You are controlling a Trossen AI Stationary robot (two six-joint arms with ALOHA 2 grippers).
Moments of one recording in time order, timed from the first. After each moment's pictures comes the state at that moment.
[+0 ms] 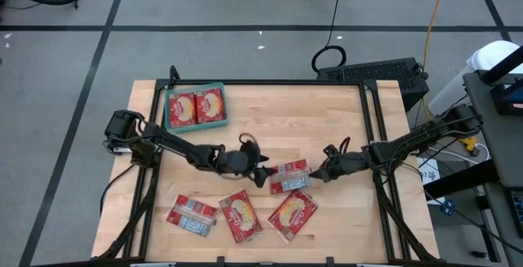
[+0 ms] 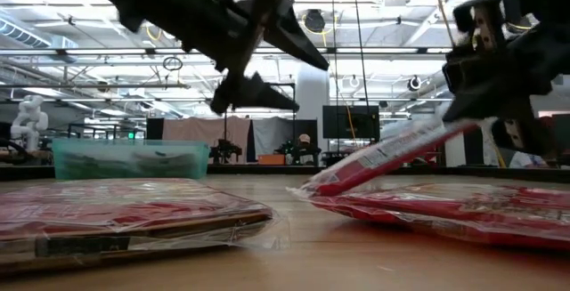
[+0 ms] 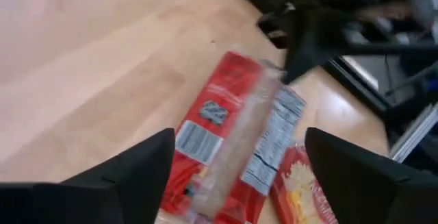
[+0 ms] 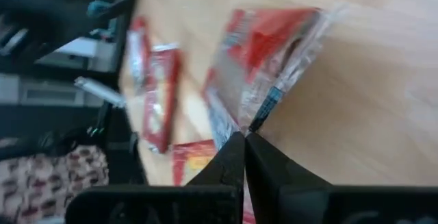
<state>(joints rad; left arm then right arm) -0.18 1.73 0.89 0.36 -0.29 -0.78 0.30 1.04 0.21 0.27 0.11 1.39</state>
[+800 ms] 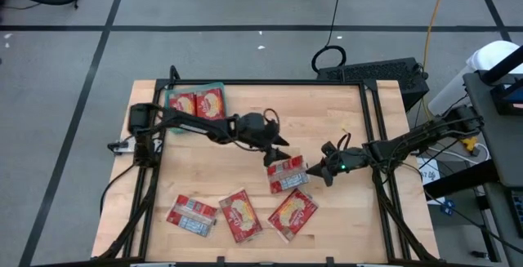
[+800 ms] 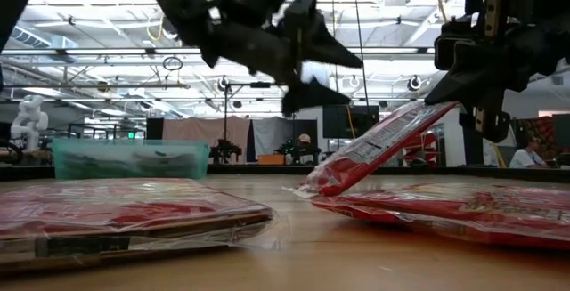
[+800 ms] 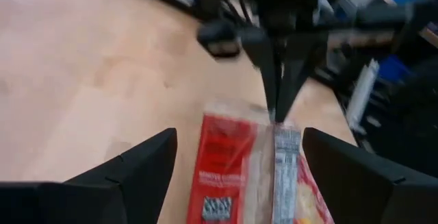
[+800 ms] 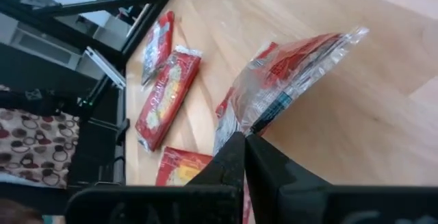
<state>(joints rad) 0.11 1.90 1.10 0.41 0.34 -0.40 0.26 1.04 0.21 0.36 0.10 1.02</state>
